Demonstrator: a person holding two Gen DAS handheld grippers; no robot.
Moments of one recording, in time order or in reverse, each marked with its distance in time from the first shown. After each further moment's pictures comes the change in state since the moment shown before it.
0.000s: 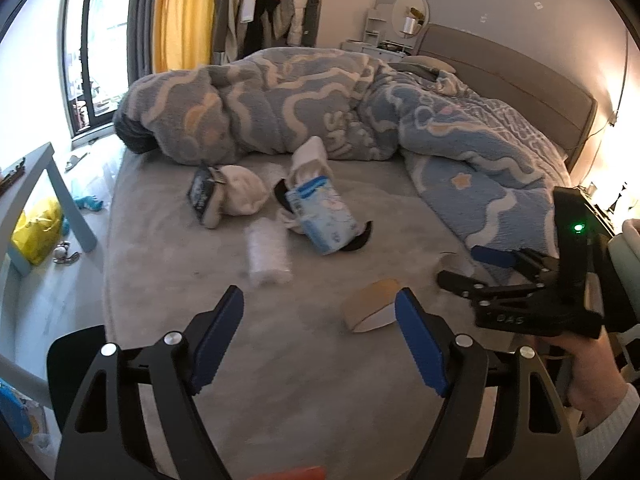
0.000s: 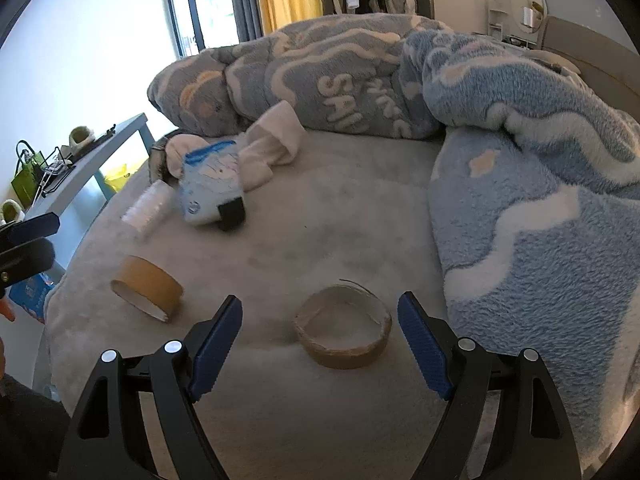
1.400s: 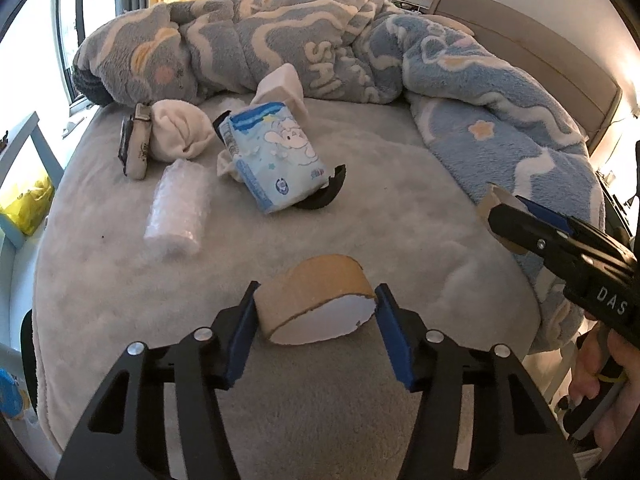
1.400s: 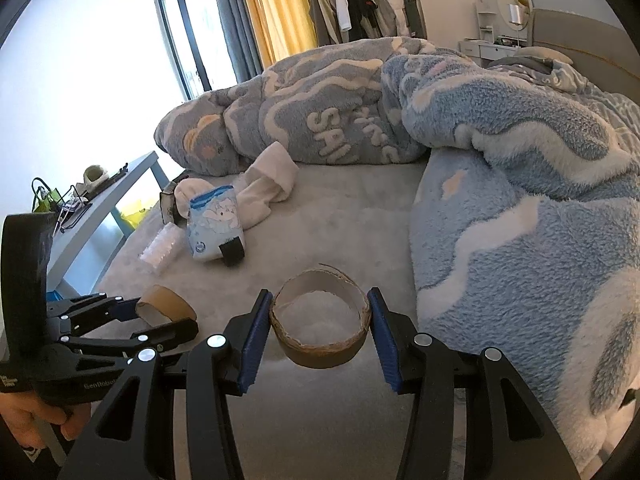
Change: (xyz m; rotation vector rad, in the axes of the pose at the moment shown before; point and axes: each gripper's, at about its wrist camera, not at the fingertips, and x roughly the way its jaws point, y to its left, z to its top) left arm 0.082 -0.038 -0.009 -0.039 0.162 0.041; right arm -0.027 -0.023 0.006 0.070 -0.104 0.074
